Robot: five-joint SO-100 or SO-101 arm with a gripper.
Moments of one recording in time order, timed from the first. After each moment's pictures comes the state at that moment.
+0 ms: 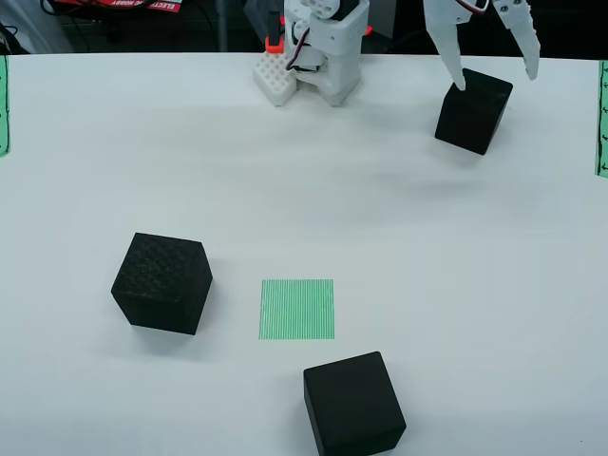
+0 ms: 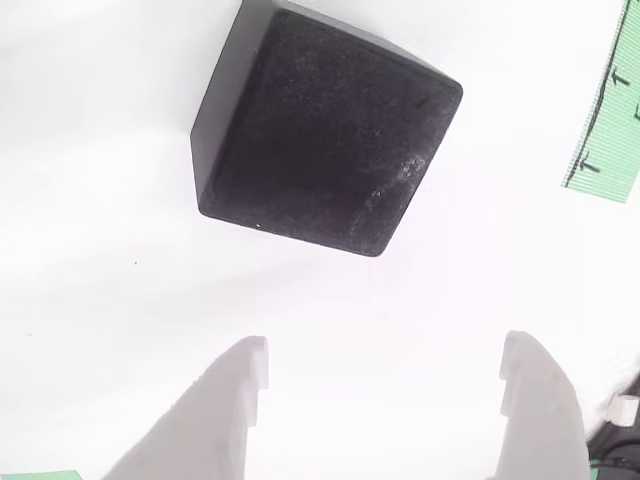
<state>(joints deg) -62.8 130.6 123.4 83.9 -28.2</state>
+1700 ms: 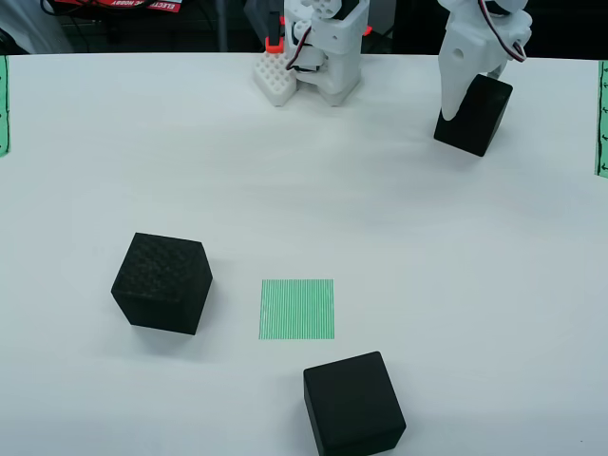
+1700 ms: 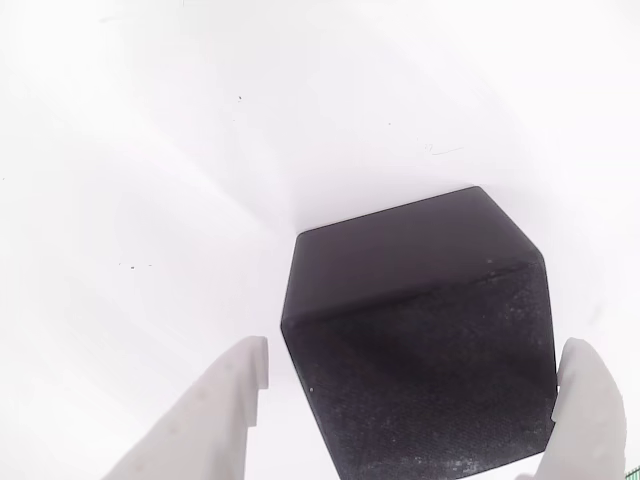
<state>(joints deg) -64.7 104.1 117.3 84.6 -74.4</state>
